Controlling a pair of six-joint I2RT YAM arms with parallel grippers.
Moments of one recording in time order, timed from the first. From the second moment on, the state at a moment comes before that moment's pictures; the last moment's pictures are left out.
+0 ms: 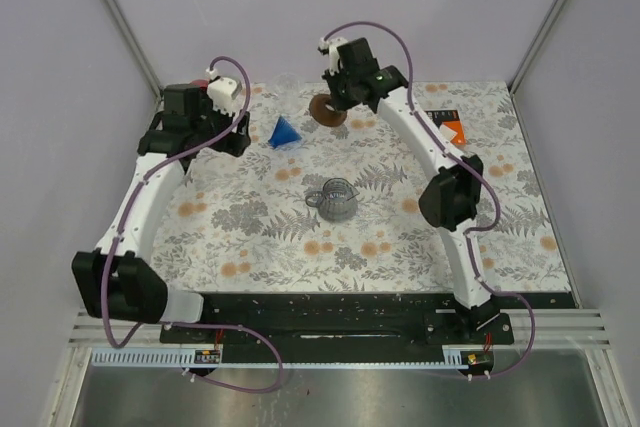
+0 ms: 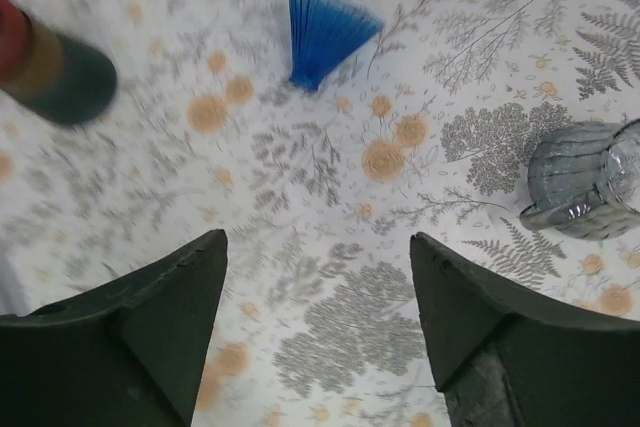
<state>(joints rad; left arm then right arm) -0.09 1.41 1.30 -0.56 0.28 0.16 0.53 2.34 2.42 -0.81 0.02 0.00</state>
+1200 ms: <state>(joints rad) -0.33 0.77 1.35 -1.08 0.50 1.84 0.90 1.88 2.22 -0.88 -0.44 0.09</state>
